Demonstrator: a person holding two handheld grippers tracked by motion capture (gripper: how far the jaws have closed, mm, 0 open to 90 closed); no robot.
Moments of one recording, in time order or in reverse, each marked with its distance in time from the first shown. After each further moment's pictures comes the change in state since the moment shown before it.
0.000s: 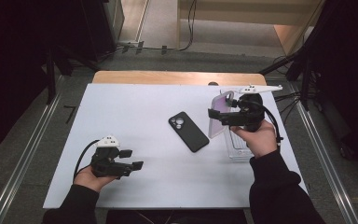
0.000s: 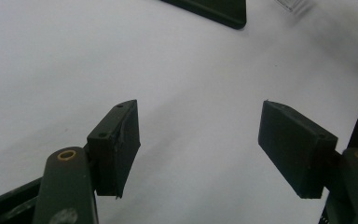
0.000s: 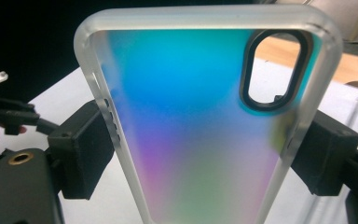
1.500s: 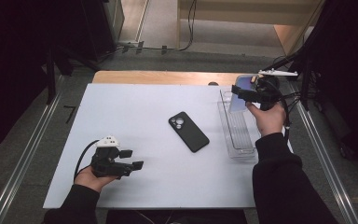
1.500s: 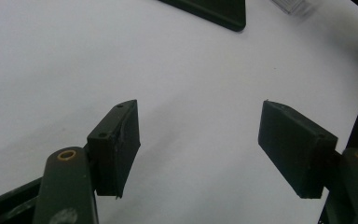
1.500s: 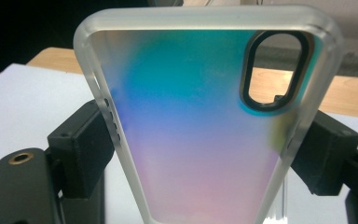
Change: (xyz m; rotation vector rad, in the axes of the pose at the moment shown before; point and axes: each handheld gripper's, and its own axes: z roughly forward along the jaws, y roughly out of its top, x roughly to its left) left arm 0.001 -0.001 0.002 -0.007 -0.009 -0.019; right arm -0.092 0.013 0.013 -0.057 -0.328 0.170
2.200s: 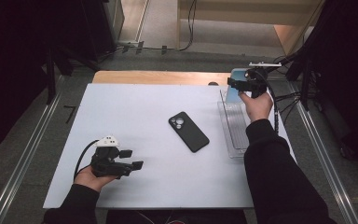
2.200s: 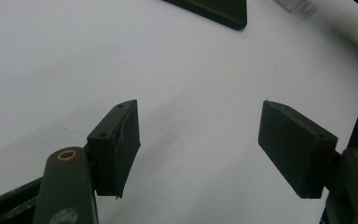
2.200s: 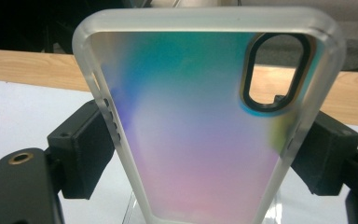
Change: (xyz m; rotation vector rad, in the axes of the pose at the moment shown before) left arm 0.002 0.000 0.000 0.002 -0.003 0.000; right arm -0.025 0.011 0.072 0.056 -0.087 0.039
